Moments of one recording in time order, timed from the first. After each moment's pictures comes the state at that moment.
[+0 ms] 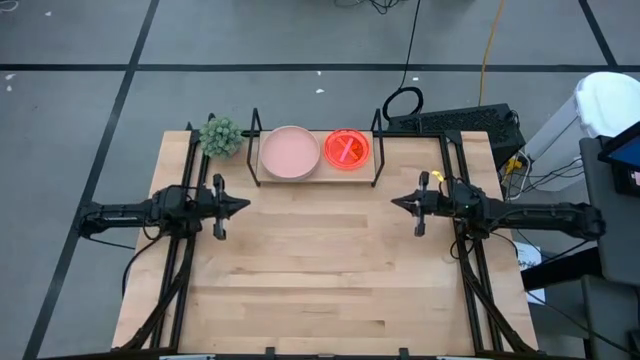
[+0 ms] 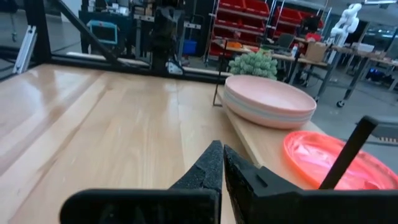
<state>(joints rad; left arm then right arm) 0.03 0.00 0.01 0.03 -0.08 0.02 -0.18 0.40 0.02 0.31 -0.03 -0.17</state>
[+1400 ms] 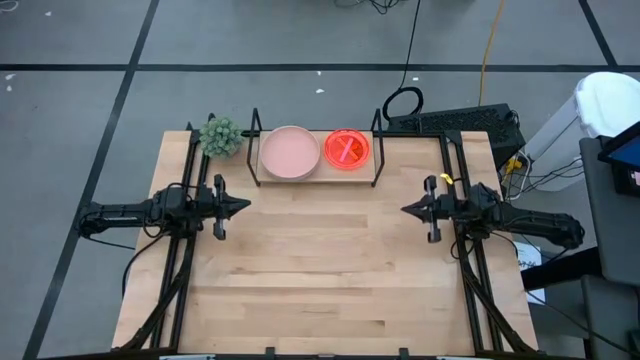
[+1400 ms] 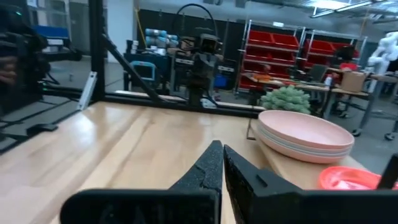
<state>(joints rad) 0.03 0.01 0.01 0.02 -0.08 -0.05 -0.15 0.00 0.02 0.01 -0.16 -0.12</state>
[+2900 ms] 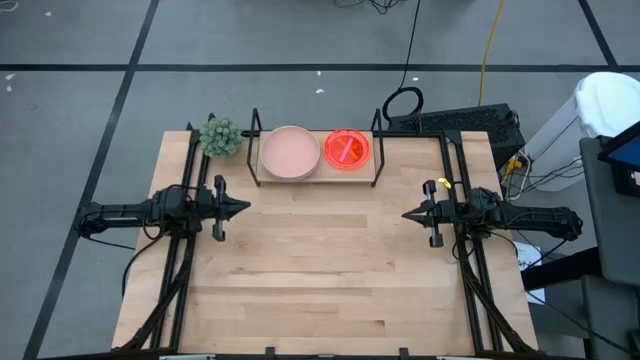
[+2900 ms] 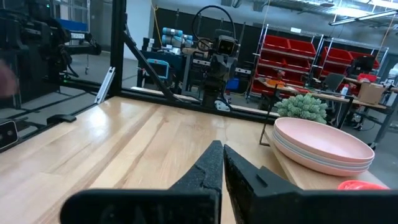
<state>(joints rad) 0.03 0.01 0.01 0.05 -0.05 -0.01 -0.05 0.00 0.02 0.02 -0.13 -0.16</state>
